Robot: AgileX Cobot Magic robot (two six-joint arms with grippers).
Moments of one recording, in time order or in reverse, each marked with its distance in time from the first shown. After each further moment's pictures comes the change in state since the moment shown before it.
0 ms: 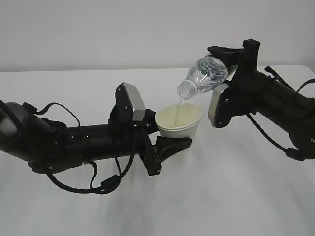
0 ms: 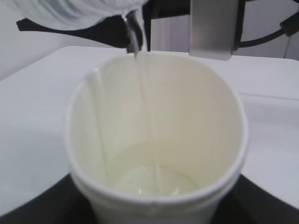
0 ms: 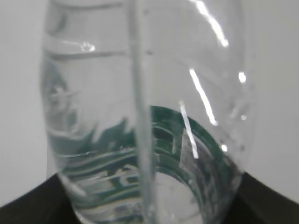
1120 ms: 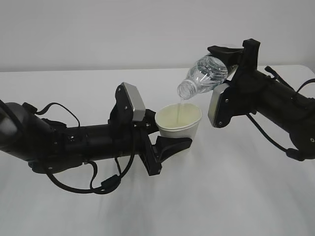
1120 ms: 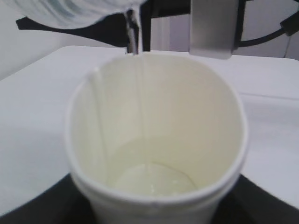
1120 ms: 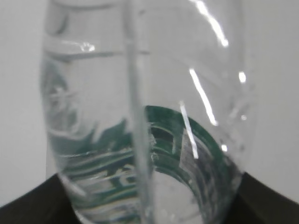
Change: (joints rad) left arm 0.000 0.000 0.000 0.000 0.002 0.000; right arm 0.000 0.000 0.000 0.001 -0.001 -0.001
